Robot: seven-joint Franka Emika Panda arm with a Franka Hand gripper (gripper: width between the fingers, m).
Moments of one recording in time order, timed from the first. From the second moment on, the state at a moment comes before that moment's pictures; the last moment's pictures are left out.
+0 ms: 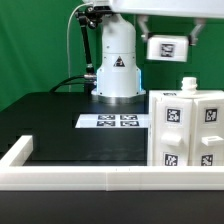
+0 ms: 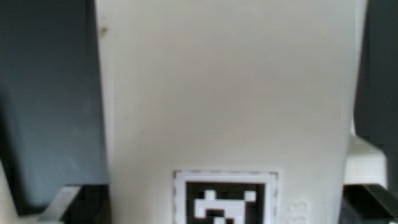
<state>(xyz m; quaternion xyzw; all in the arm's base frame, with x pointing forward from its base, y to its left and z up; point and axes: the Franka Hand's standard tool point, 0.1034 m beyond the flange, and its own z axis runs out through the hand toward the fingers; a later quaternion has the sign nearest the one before) 0.572 0.067 0.200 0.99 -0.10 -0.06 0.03</state>
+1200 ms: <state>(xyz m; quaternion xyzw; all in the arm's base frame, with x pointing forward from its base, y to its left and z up) 0.600 0.079 0.178 1.00 -0.06 -0.04 0.03</state>
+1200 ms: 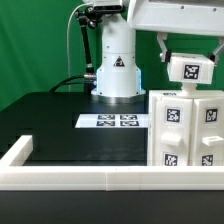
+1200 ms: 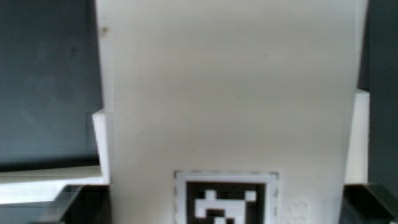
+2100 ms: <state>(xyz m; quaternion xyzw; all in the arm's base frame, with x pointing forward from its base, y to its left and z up) 0.602 0.081 0.165 1.00 -0.05 -0.04 0.04</state>
